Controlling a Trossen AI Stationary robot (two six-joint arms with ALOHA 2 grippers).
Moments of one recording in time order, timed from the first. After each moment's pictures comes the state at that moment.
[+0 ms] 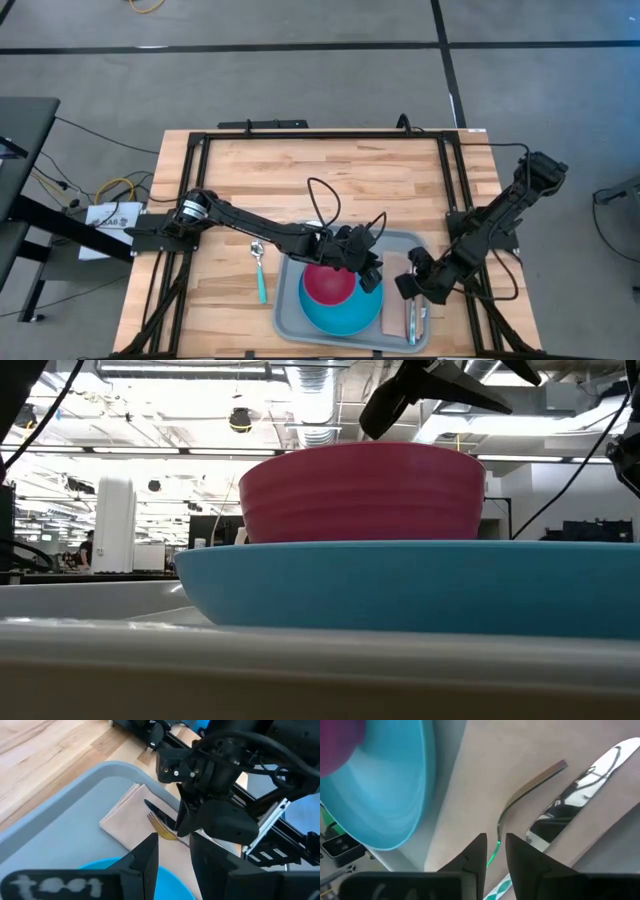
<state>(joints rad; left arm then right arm) -0.27 2.13 1.84 -0.30 -0.25 -0.76 0.82 1.32 0.58 -0.36 0.15 1.96</state>
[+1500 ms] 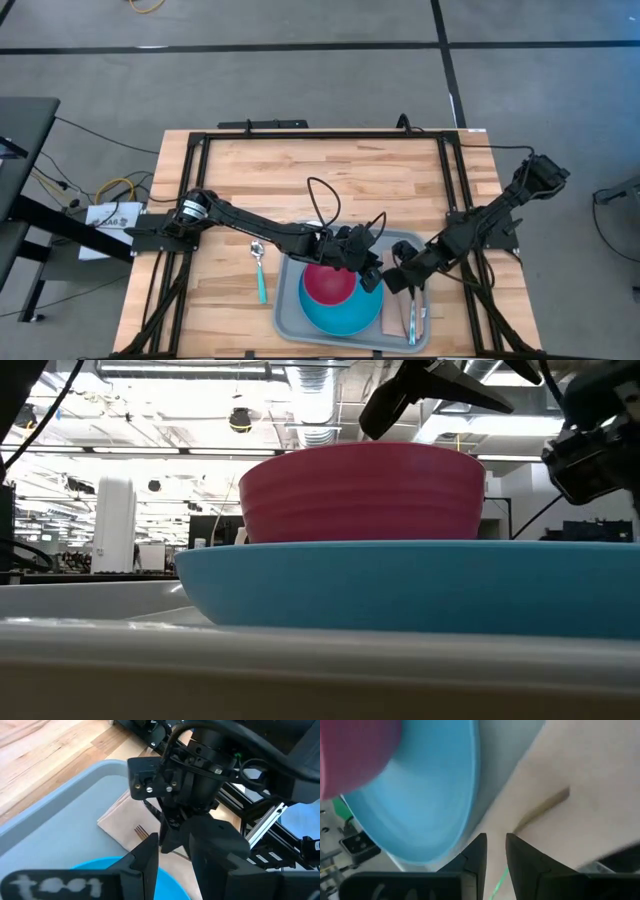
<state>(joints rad) -0.27 2.13 1.84 -0.30 -0.25 -0.79 0.61 1.35 0.58 -0.23 0.01 1.66</state>
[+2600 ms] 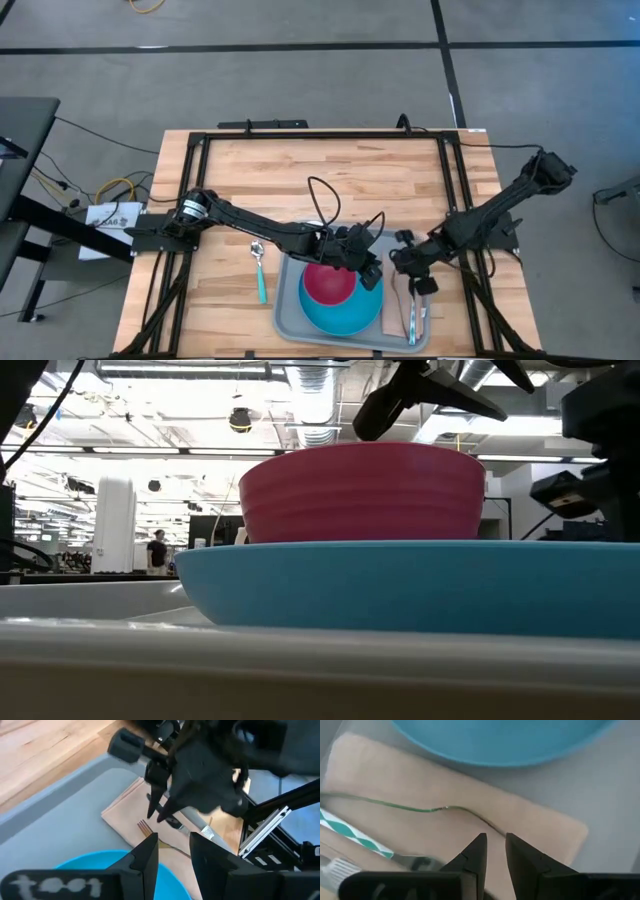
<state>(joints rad) -0.27 2.13 1.84 -0.33 -0.24 -0.85 0.54 1.24 0.58 -0.44 0.00 0.21</state>
